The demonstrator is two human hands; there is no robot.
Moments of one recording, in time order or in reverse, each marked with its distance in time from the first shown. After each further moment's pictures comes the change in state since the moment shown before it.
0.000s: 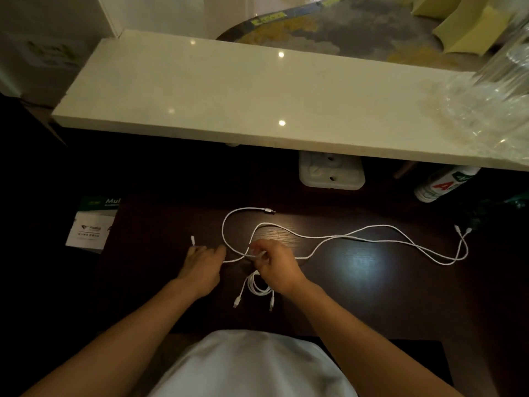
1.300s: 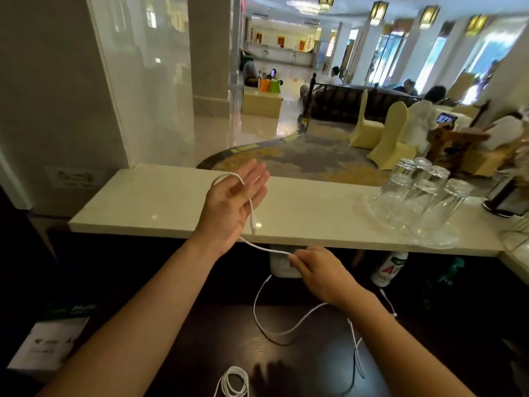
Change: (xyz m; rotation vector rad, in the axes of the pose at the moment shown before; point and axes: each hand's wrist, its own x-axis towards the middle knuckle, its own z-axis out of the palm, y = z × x) left_hand -0.012 0.106 -0.296 -2.027 0.430 0.696; right_hand -0.029 -0.046 -0.206 -0.509 0.367 -0.298
